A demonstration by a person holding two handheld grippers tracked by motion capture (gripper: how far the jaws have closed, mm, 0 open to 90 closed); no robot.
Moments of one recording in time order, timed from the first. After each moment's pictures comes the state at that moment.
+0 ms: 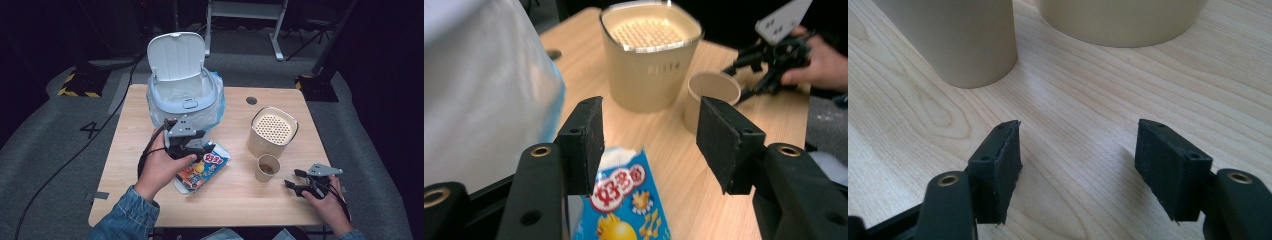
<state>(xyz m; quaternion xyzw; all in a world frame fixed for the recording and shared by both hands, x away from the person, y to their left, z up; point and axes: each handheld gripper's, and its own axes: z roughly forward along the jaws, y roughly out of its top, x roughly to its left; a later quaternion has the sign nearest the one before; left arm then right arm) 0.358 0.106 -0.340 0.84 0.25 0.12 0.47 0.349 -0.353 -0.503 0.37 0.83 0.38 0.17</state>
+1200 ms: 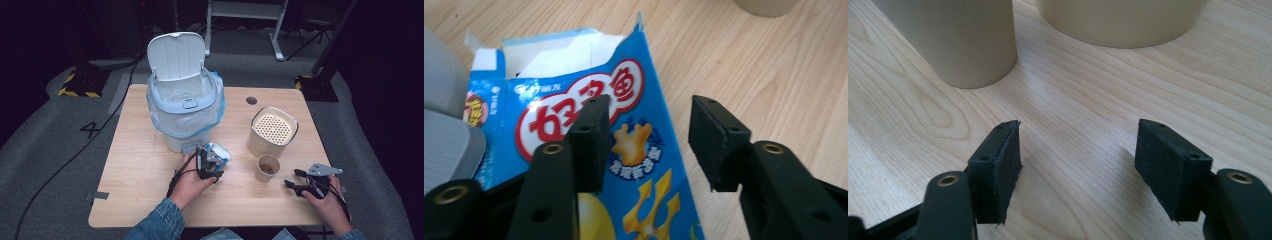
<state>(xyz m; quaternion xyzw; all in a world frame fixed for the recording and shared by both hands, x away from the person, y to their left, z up) 0.378 0.046 -0.474 0.89 0.30 0.10 0.33 0.350 -0.353 -0.503 0.37 0.83 0.38 0.17</state>
